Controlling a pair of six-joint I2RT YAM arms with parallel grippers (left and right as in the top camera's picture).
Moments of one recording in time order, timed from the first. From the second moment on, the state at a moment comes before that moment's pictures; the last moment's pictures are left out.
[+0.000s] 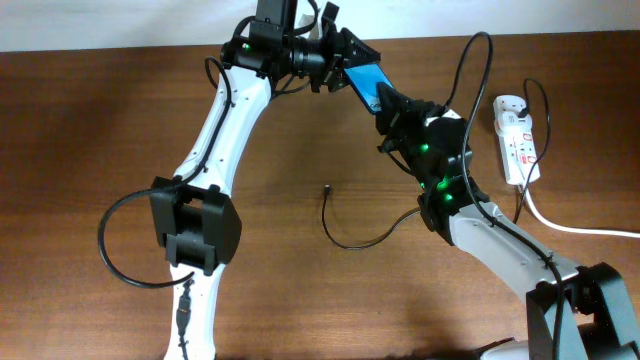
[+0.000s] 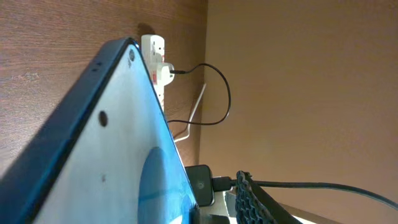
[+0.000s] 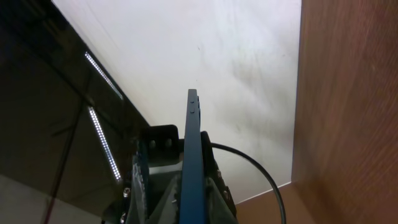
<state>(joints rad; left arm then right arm) -0.33 2.35 2.34 -0.69 1.00 -0.91 0.32 1.57 0.84 0.66 -0.07 1.94</state>
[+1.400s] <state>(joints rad) 0.09 2.35 2.34 -1.39 1.20 -0.07 0.35 1.88 0.92 0.02 -0.59 0.83</state>
